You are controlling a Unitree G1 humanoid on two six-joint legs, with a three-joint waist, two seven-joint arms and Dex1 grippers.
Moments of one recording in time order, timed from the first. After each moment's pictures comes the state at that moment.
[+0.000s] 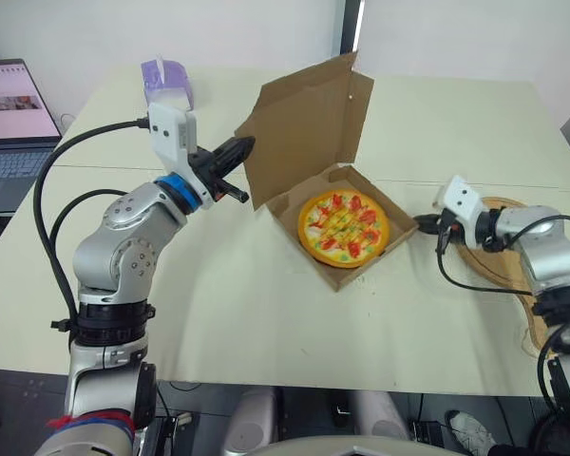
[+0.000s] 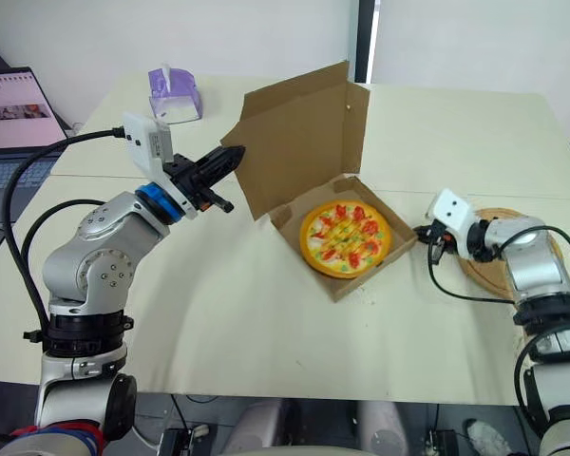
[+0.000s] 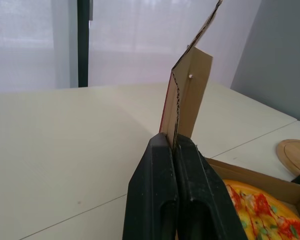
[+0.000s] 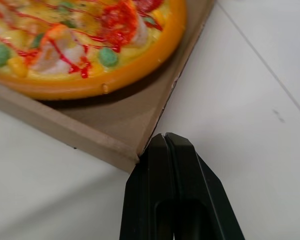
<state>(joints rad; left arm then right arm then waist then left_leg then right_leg) -0.60 0.48 0.12 -0.10 -0.63 0.58 -0.50 -0.53 -0.76 0.12 0.30 0.11 0.21 1.07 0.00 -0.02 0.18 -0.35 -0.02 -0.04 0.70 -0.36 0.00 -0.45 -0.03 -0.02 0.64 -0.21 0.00</state>
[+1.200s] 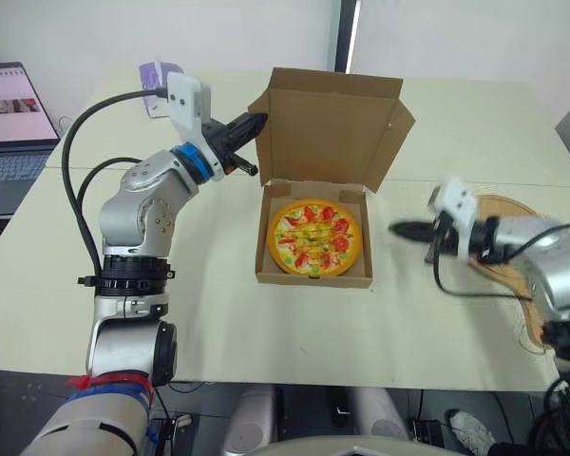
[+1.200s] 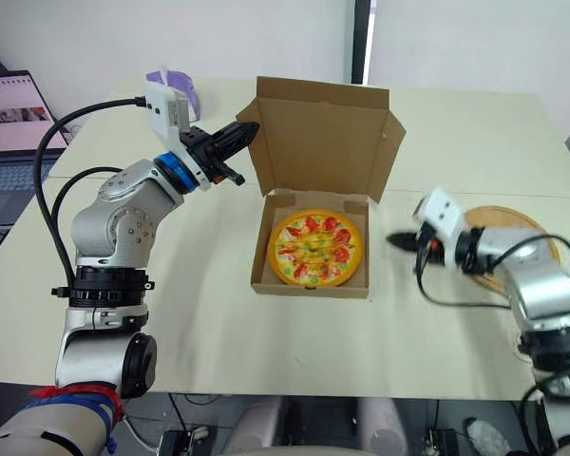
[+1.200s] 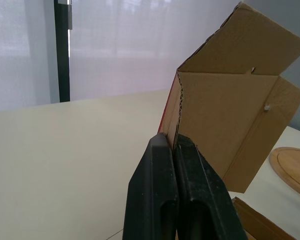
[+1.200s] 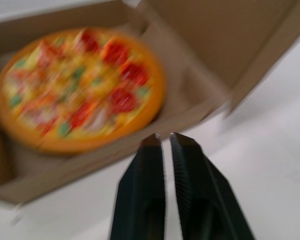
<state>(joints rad) -0.81 0.41 0.12 0.22 -0.49 0.48 -0.66 -0.53 -0.72 -0.03 -0.06 0.30 0.52 0.92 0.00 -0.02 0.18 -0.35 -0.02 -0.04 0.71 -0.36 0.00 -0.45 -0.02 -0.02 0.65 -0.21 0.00</state>
